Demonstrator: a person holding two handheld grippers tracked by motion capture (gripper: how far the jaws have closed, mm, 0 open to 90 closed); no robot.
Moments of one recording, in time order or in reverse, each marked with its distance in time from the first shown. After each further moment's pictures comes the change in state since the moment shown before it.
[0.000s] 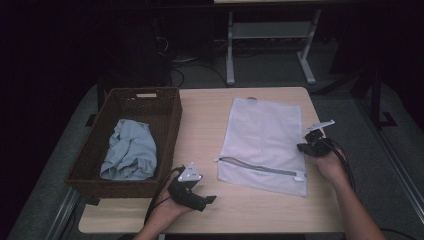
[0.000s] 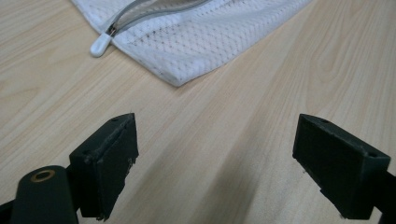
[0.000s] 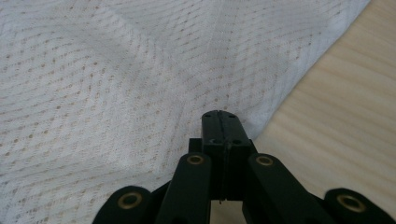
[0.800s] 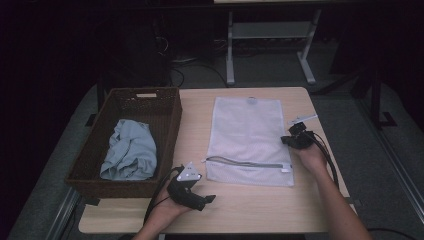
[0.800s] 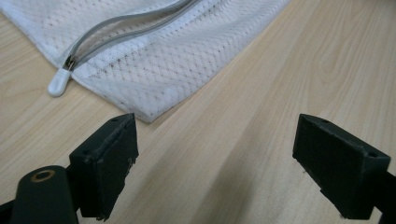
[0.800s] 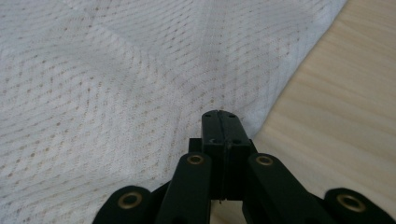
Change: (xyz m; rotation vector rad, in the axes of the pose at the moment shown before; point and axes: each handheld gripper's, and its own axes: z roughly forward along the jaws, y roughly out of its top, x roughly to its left) left arm 0.001 0.000 -0.002 -0.006 0.002 -0.003; right arm 0.020 0.035 0.031 -0.062 0.051 0.003
